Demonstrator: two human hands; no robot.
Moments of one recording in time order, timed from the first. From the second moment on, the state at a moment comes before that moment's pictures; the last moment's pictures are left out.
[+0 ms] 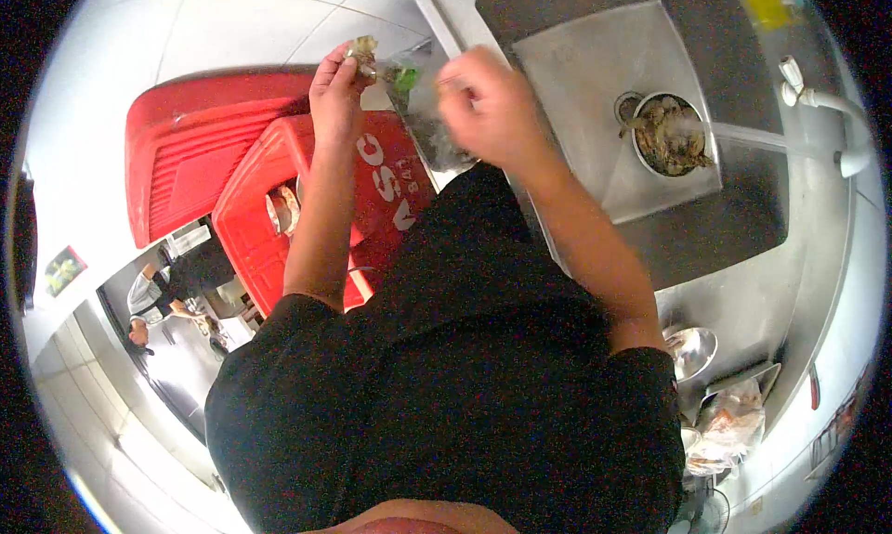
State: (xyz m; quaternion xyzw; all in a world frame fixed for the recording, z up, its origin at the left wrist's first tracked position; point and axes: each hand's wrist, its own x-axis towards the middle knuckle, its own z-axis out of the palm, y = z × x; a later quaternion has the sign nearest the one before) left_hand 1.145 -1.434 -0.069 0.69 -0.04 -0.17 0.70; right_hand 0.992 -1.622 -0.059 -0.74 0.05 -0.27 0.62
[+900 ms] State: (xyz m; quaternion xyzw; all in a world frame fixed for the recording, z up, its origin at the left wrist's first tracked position) left_hand 1.014 -1.498 -0.076 0.73 -0.36 -0.32 0.48; right_hand 0.919 -1.635 -0.048 -0.98 0.03 -0.09 0.20
